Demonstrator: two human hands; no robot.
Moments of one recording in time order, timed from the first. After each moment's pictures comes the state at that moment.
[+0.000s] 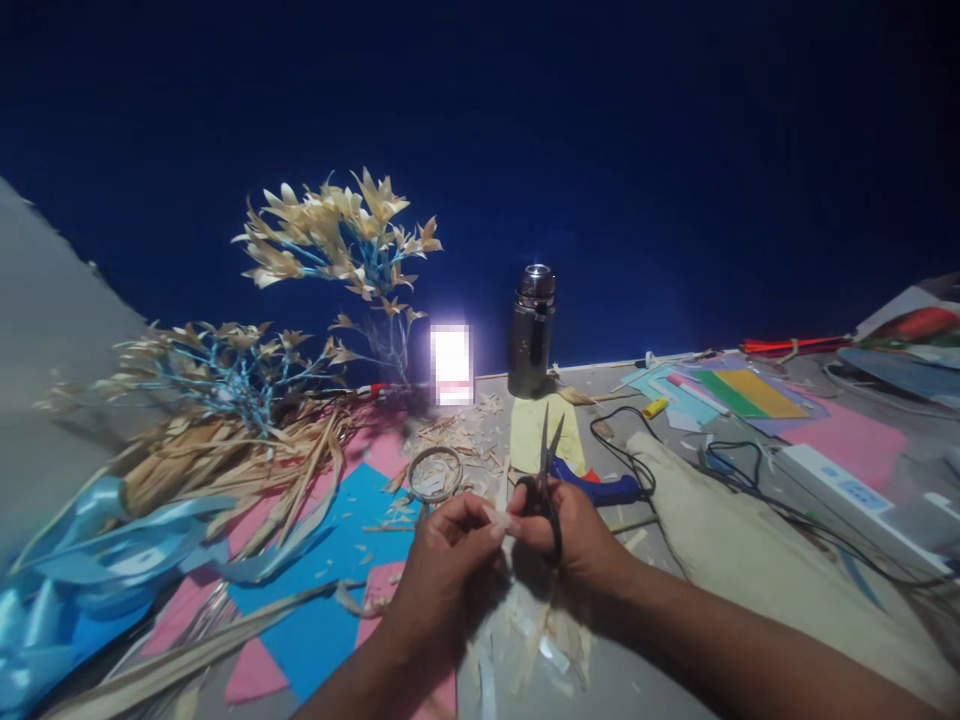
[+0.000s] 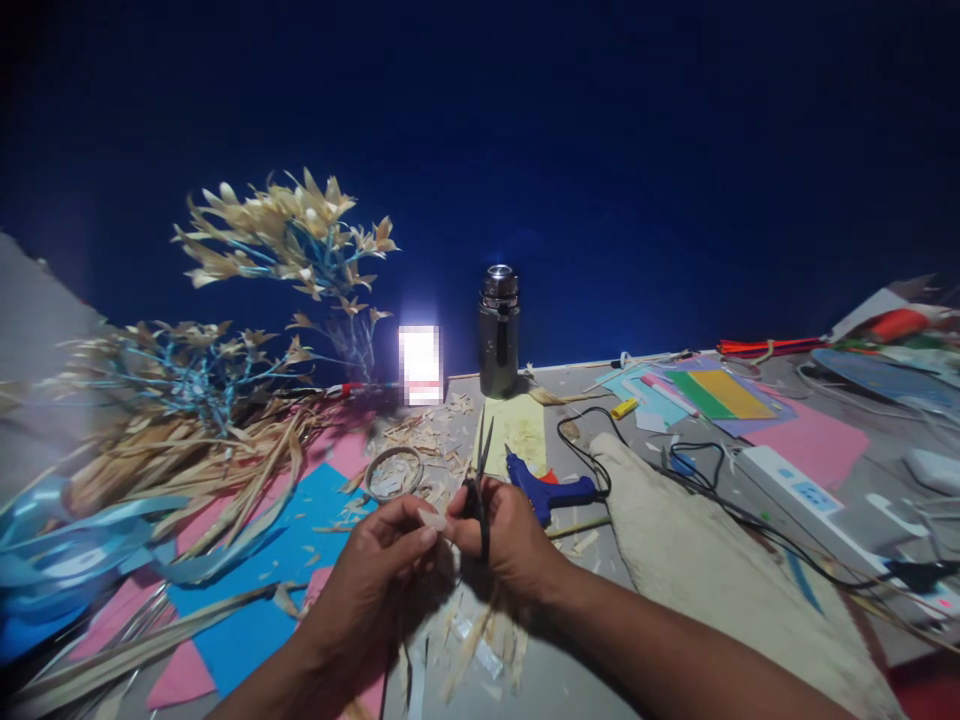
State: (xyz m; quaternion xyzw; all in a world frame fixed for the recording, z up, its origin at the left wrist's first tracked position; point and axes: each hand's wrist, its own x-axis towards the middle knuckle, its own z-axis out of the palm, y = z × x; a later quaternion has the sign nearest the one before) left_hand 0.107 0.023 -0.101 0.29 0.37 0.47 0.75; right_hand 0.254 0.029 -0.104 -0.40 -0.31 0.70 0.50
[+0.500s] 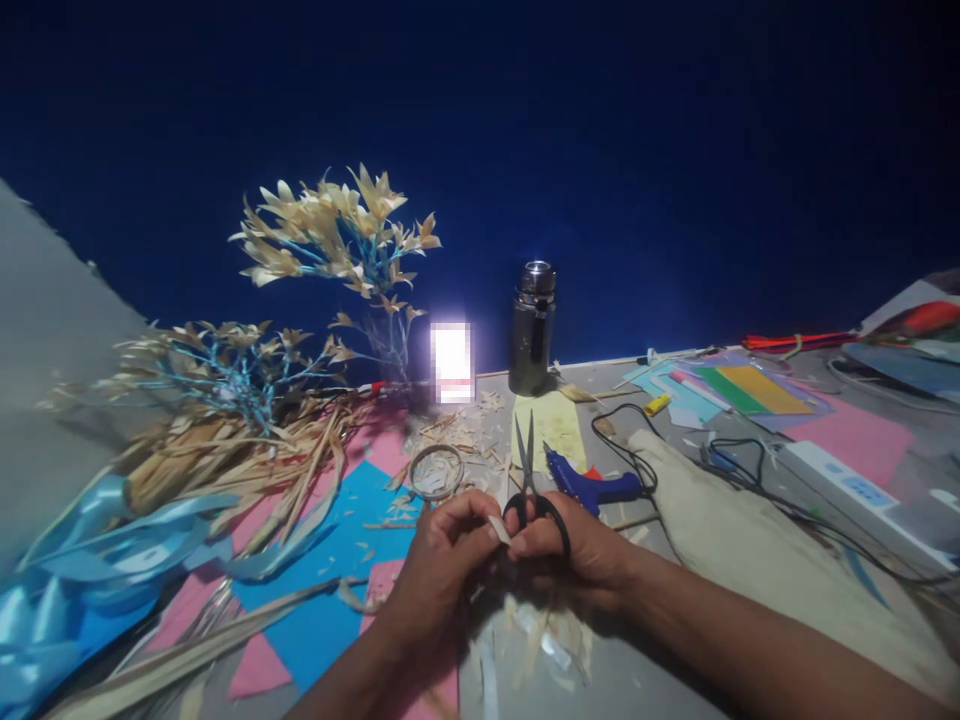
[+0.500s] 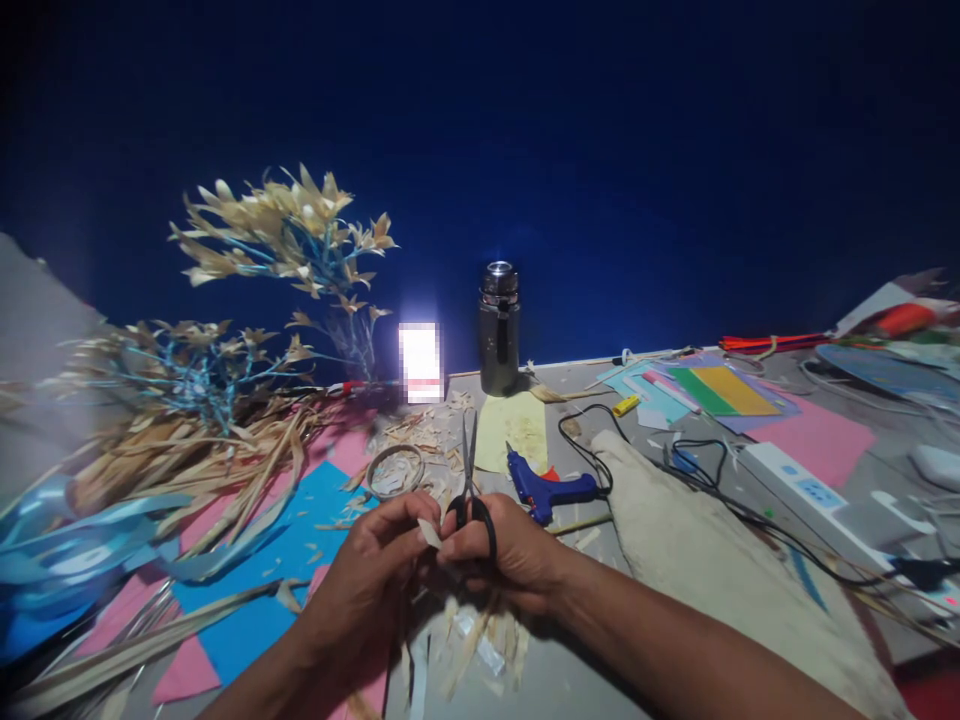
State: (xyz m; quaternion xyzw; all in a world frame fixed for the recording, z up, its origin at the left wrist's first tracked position) left_hand 0.102 0.025 -0.101 0.35 0.36 0.45 0.74; right_hand 0.262 0.033 -0.104 -0.36 -0.33 0.79 0.38
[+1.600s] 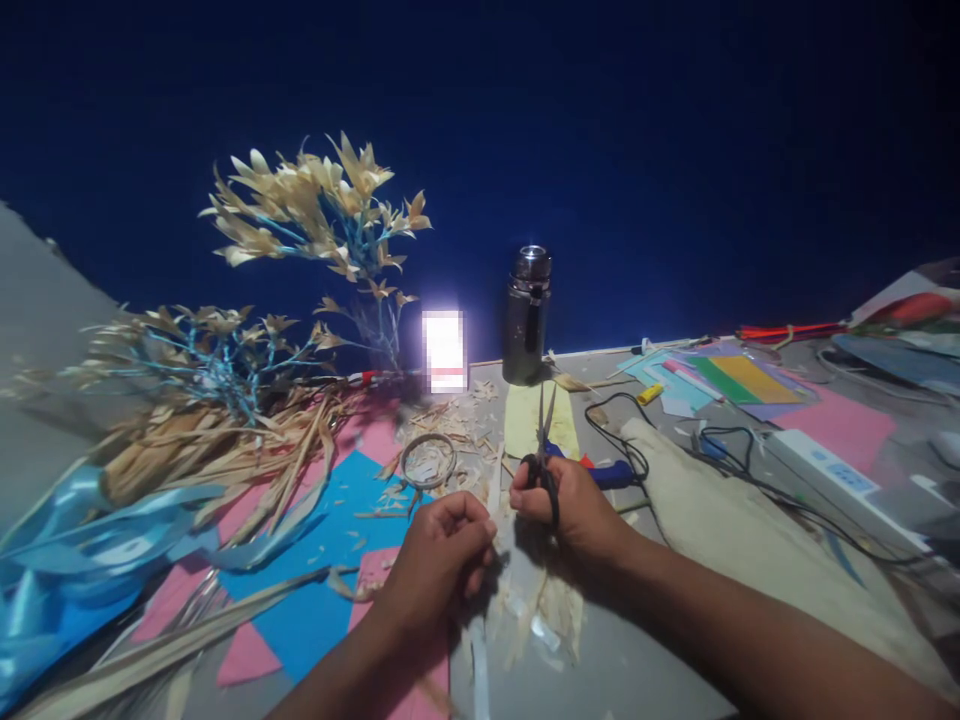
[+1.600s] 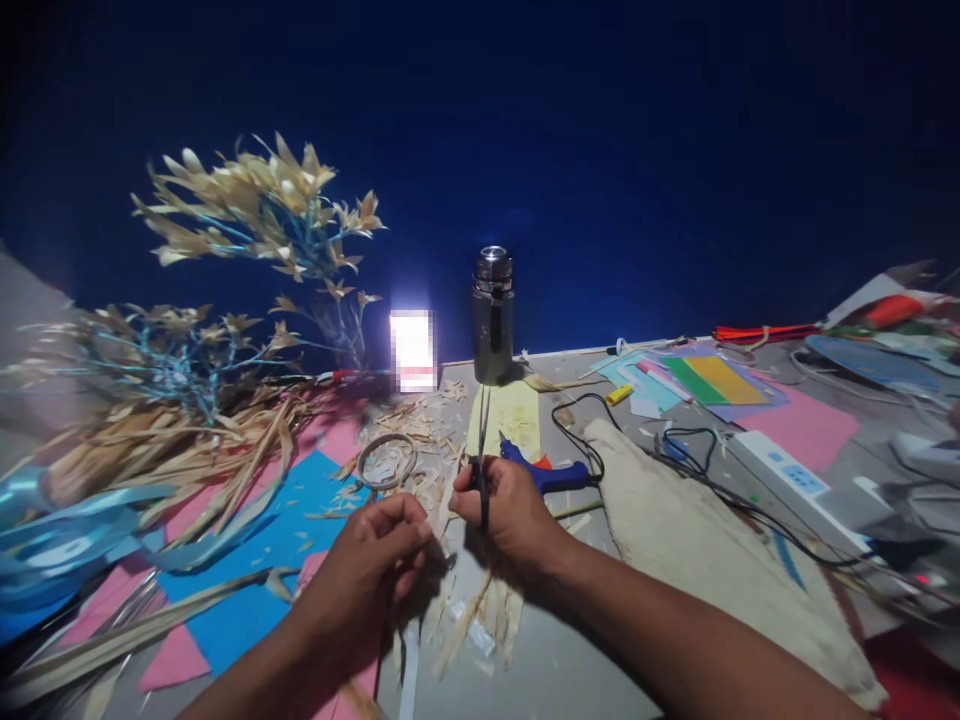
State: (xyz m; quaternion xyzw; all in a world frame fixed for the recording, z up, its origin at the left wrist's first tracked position) left_hand 0.105 0.022 -0.108 0.35 0.45 0.40 0.71; right_hand 0.268 0.036 -0.108 -0.48 -0.36 0.64 0.48
